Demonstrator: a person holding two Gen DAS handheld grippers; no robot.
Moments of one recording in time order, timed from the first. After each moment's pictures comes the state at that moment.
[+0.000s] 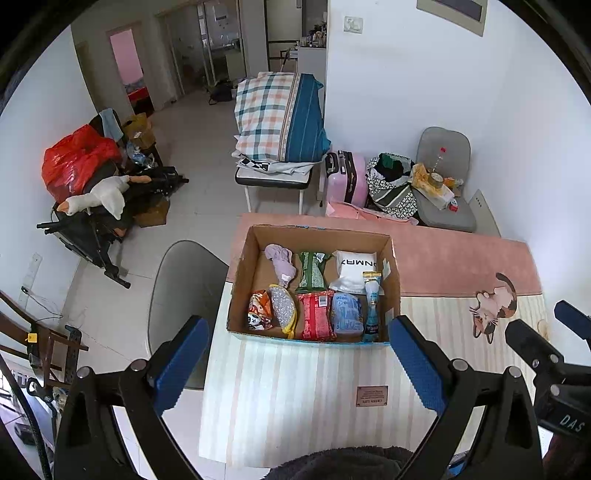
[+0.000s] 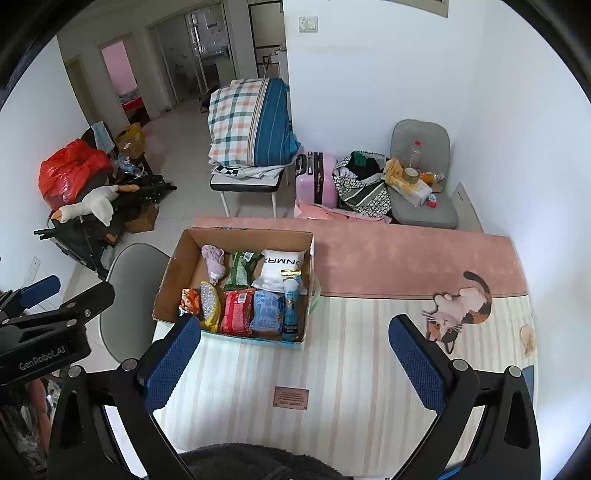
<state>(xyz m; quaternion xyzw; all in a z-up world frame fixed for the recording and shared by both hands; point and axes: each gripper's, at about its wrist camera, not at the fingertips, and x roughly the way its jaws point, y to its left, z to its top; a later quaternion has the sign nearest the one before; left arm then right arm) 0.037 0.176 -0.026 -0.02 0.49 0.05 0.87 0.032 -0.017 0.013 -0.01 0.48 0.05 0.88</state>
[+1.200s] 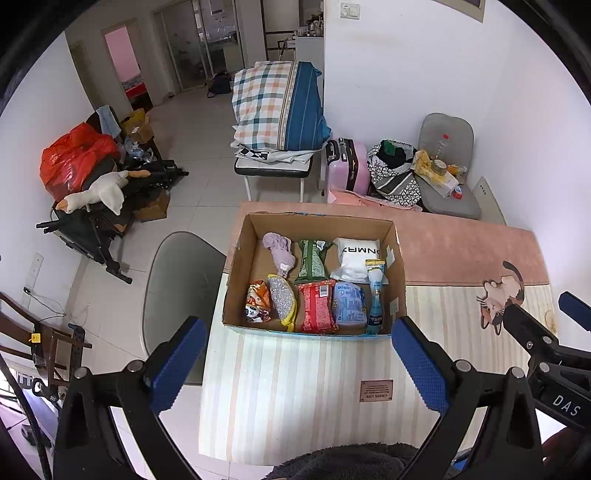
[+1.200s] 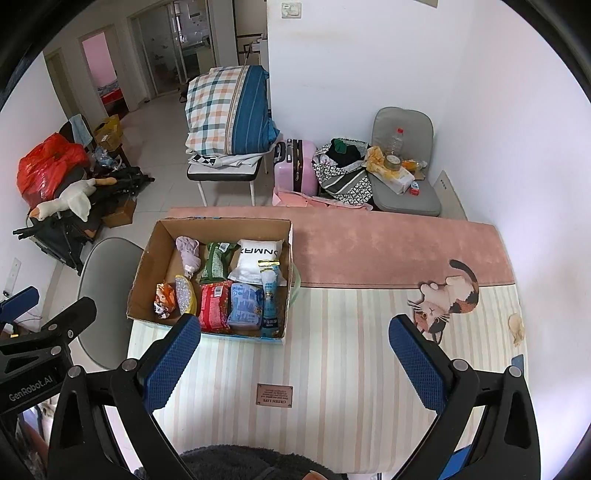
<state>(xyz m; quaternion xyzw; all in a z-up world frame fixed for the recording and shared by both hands) 0.045 0.171 -0.048 -0.01 0.51 0.05 0.86 0.059 -0.018 -0.024 -0.03 0.50 0.01 0.87</state>
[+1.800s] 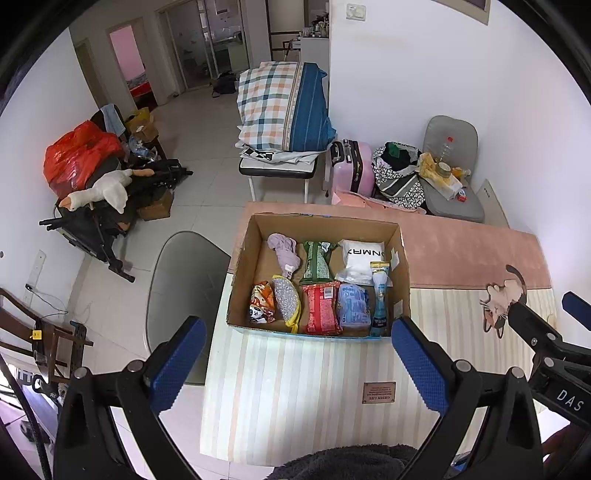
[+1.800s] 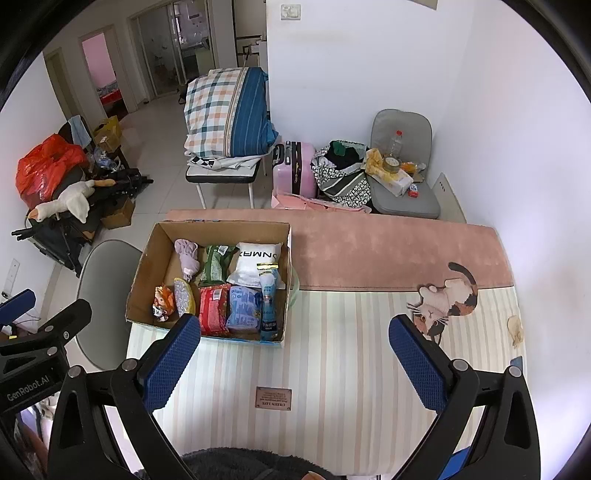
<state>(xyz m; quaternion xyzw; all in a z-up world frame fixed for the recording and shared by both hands) 0.045 0.182 -0.052 -0.02 0.50 0.06 0.86 0.057 -0.015 -0.022 -0.03 0.50 0.01 0.87</state>
